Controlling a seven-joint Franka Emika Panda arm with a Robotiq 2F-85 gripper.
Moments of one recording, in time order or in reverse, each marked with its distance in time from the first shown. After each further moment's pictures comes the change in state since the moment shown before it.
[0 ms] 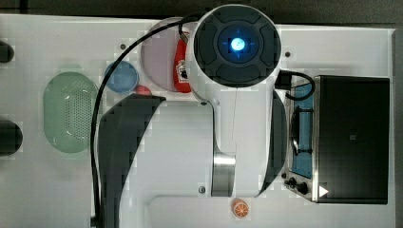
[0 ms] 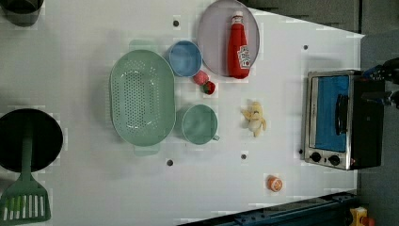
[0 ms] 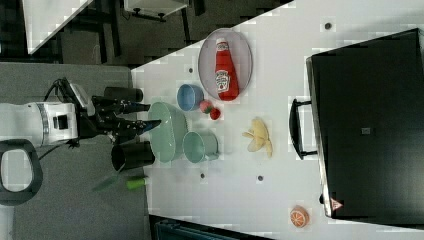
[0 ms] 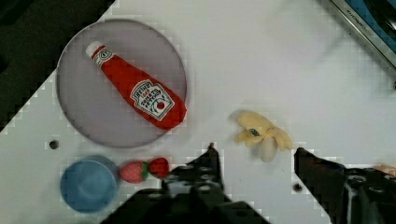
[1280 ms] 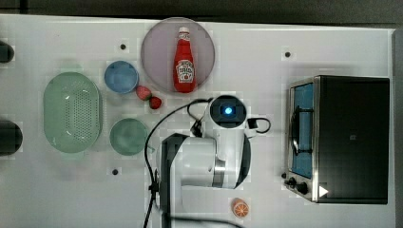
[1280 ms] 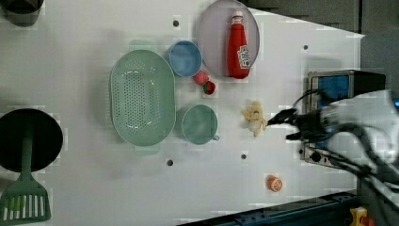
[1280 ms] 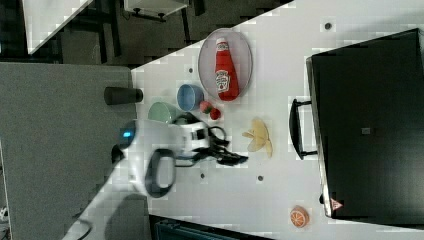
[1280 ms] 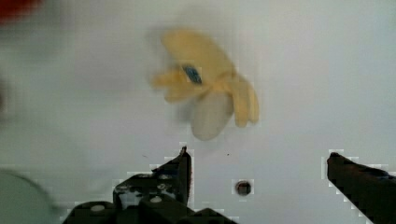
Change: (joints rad) arm -0.026 0.179 -0.020 -0.584 0.024 0.515 -0.349
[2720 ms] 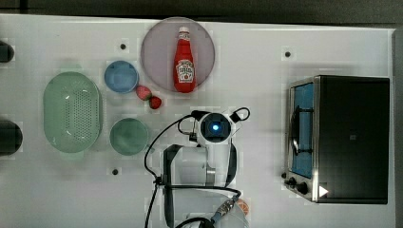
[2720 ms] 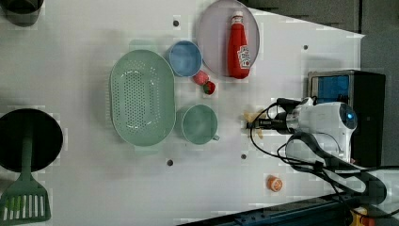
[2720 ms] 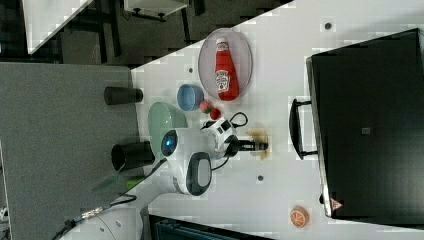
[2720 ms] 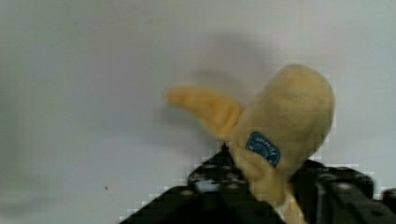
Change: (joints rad) arm 0.026 0.240 -0.007 -0.062 -0.022 0.411 -0.402
